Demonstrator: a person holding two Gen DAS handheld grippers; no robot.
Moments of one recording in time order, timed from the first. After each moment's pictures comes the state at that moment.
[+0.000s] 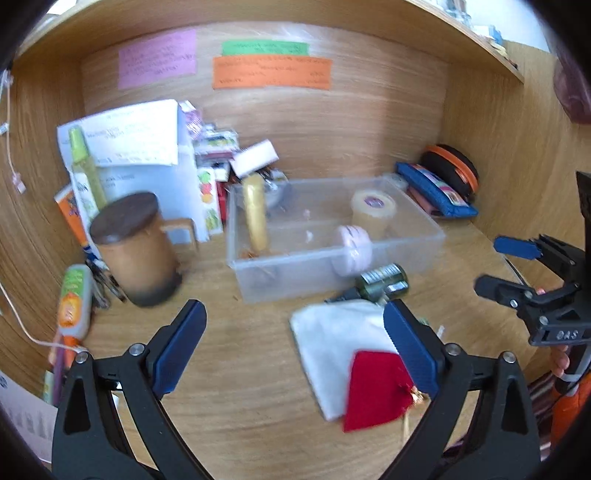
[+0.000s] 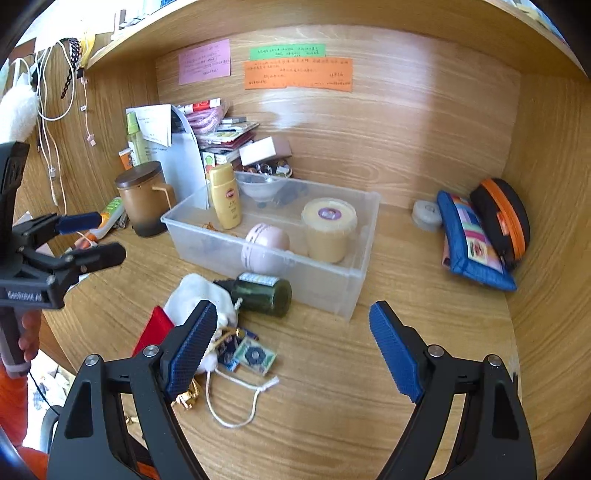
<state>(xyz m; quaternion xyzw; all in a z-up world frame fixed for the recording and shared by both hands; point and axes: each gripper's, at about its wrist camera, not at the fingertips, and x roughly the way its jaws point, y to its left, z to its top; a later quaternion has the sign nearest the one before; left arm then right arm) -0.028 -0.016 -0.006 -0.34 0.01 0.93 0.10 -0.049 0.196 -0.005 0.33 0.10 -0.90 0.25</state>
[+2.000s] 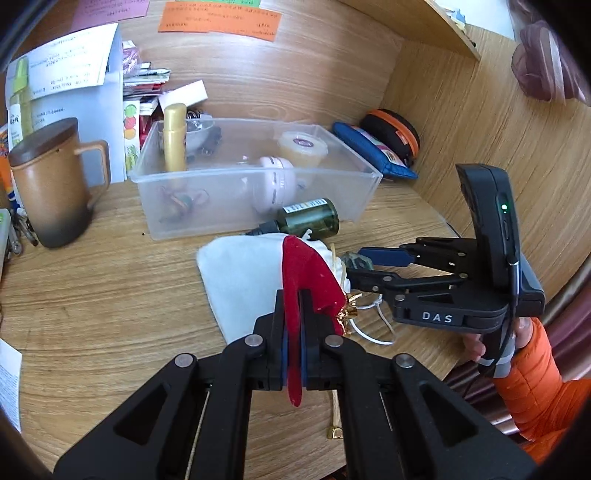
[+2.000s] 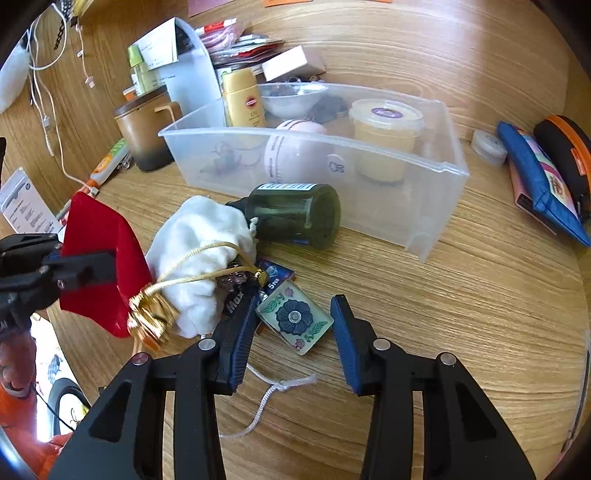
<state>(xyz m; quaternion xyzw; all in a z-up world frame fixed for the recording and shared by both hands) -0.016 0.006 -0.050 -0.38 -0.05 0.90 0.21 -0.074 0.166 -0.086 0.42 0.10 -0.85 0.30</state>
